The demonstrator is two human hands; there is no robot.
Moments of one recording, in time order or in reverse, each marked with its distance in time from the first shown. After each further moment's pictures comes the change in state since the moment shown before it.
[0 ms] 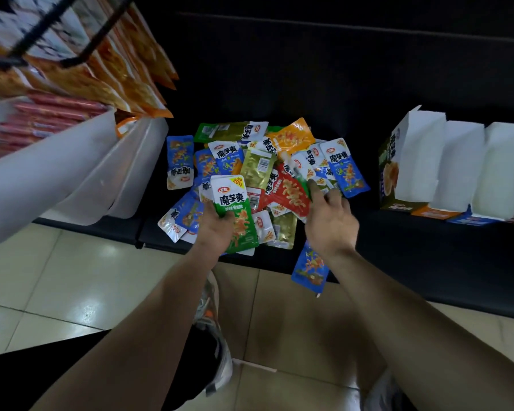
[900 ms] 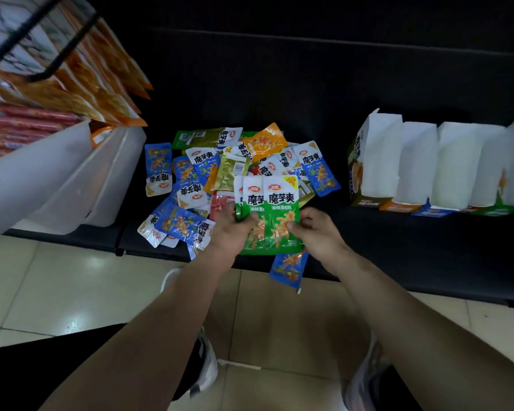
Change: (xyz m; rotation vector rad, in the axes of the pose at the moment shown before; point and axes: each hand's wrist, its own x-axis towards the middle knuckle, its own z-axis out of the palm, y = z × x) left_hand -0.039 0.015 0.047 -0.187 -0.259 0.115; right_hand -0.025 0.032 -0.030 1.048 -0.410 0.345
